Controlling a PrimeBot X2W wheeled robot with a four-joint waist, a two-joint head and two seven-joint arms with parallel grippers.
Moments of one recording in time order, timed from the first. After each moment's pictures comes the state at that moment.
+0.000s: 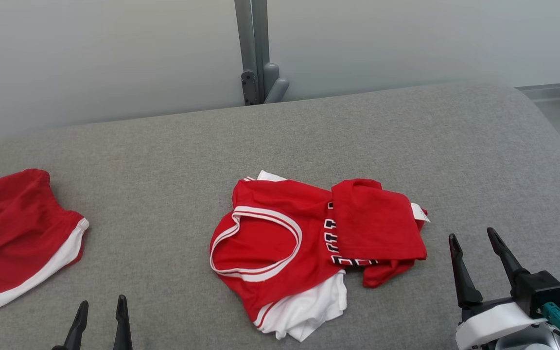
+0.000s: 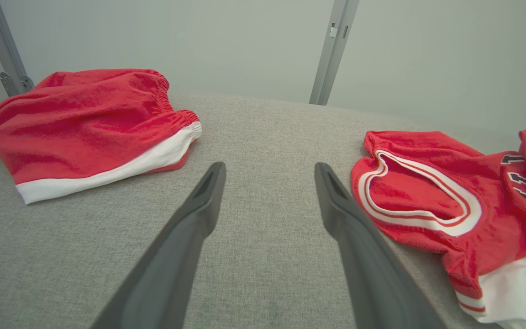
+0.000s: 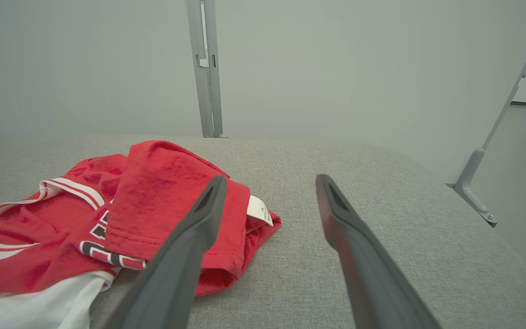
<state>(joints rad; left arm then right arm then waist) 0.21 0.10 0.04 0.14 -0.30 -0.13 -0.26 0.06 -0.10 -0.03 0.12 0.05 0.13 -0.26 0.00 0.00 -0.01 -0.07</state>
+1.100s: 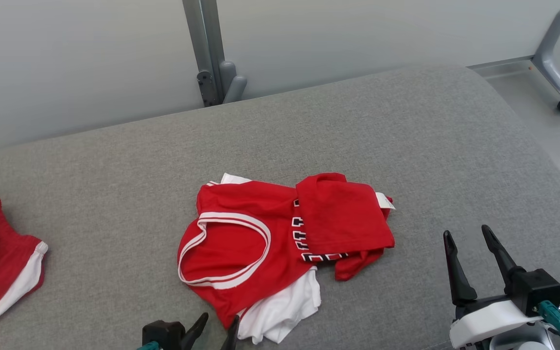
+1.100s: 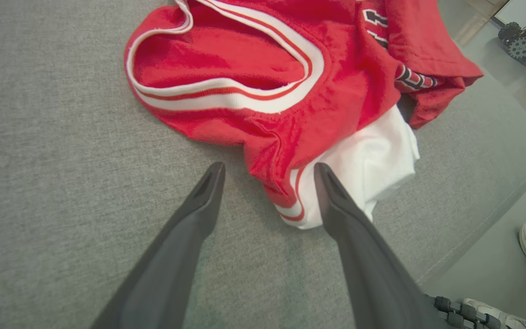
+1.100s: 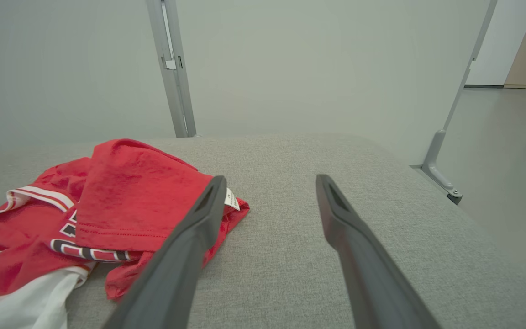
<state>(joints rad) 0.05 0.11 -0.37 0.36 -0.44 -0.13 -0.06 0.05 -0.08 -0.02 0.12 0.06 0.13 -0.26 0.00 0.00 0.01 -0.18</state>
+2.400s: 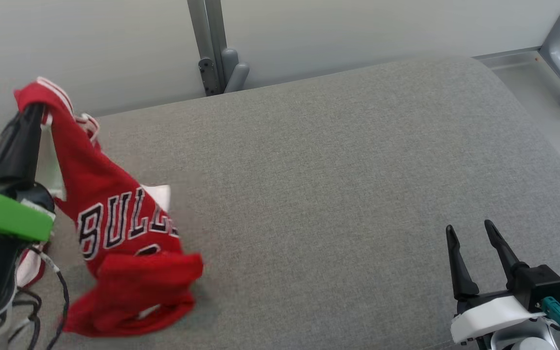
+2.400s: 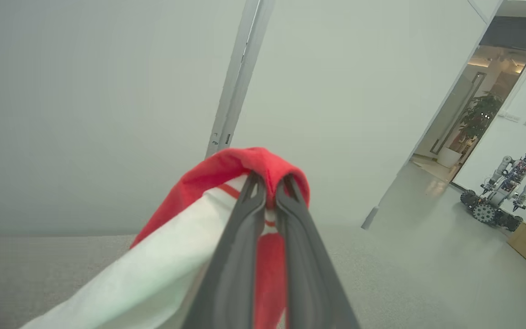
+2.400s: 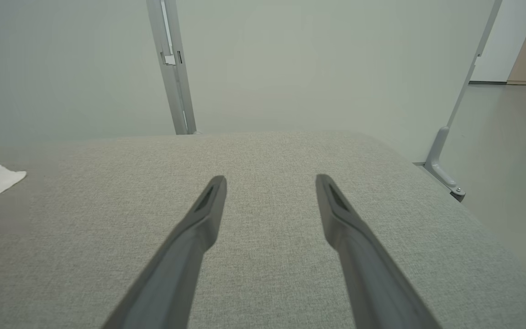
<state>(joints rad) -0.25 0.41 0.00 -0.24 -0.92 0.01 0.26 0.04 -0.07 -0.03 0.11 0.06 0.13 -0.26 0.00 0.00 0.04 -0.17</state>
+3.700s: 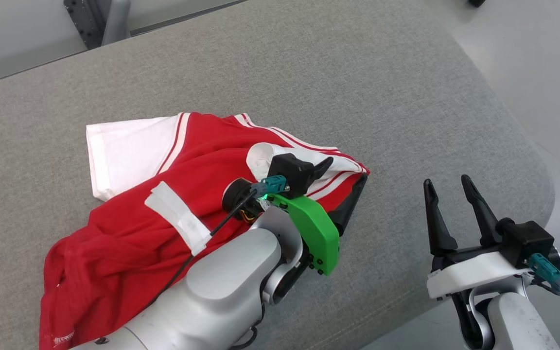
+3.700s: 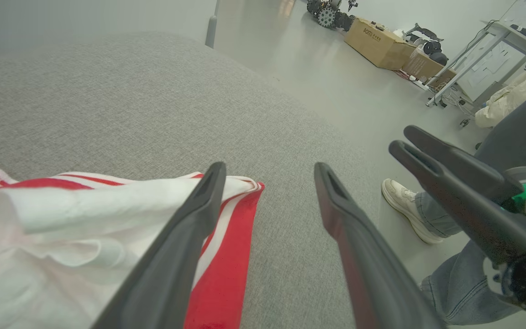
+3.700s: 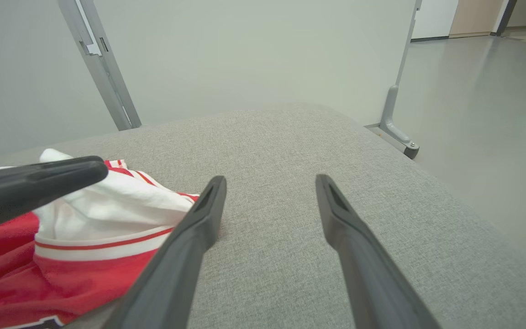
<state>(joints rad) -0.81 0.05 -1.14 0.57 -0.96 0.07 -0.15 -0.13 -0.05 0.04 0.15 0.18 0.13 -0.26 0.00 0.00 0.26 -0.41</state>
